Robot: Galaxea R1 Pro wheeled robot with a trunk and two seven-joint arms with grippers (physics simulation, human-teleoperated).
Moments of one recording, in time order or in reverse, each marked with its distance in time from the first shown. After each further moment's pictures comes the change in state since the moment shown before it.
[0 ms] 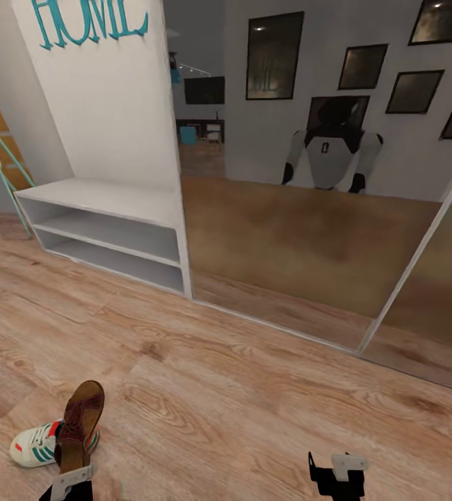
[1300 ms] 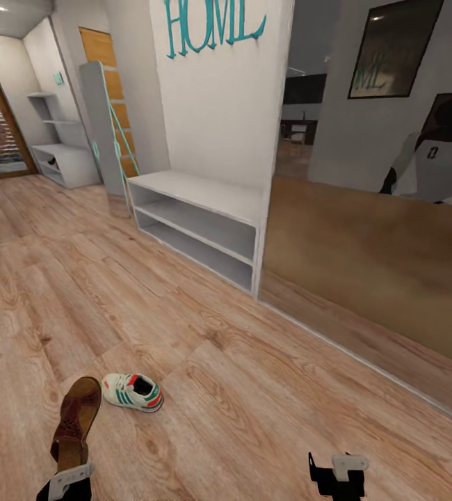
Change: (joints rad) left arm 0.002 0.001 0.003 0.005 0.004 -0.081 0.001; right arm 0.000 -0.001 0.000 0.000 0.000 0.000 0.000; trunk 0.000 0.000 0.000
